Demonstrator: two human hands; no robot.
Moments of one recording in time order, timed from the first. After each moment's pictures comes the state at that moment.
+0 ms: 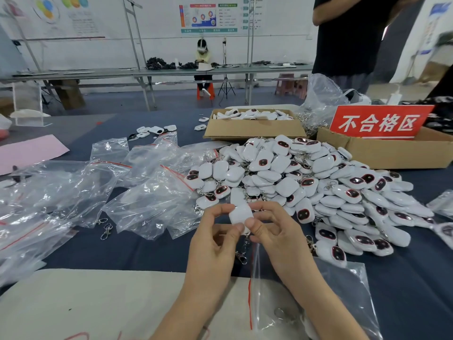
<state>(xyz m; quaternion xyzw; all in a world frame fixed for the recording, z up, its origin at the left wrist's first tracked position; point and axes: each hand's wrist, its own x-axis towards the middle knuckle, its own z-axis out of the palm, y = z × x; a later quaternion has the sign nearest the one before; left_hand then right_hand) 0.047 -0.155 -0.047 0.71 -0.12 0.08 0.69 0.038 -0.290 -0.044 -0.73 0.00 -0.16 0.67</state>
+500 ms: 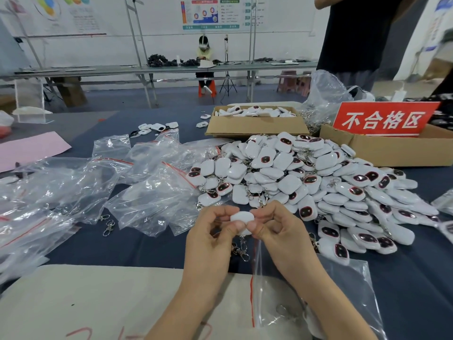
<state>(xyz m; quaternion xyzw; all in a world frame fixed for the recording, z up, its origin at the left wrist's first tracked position) 0.054 -0.153 -0.046 0.69 -0.10 0.10 0.71 0.040 -0.292 -0.044 -0.74 -0.02 -0.15 0.66</state>
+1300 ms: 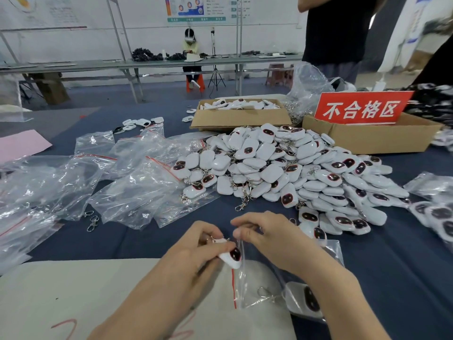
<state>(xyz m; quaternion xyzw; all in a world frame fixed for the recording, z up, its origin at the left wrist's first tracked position) 0.032 -0.109 -0.051 0.83 -0.41 0.16 0.35 0.030 -0.323 -0.043 -0.90 -0.05 -0.01 0.43</state>
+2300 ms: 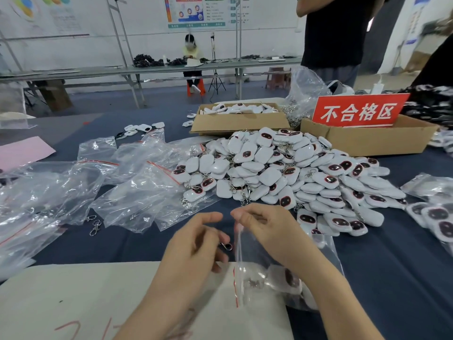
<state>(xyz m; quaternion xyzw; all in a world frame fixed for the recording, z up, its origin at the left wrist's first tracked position) 0.017 -0.137 -0.019 0.77 -0.09 -0.04 0.63 0.027 -0.317 -0.029 -0.87 -0.02 -0.08 0.49</state>
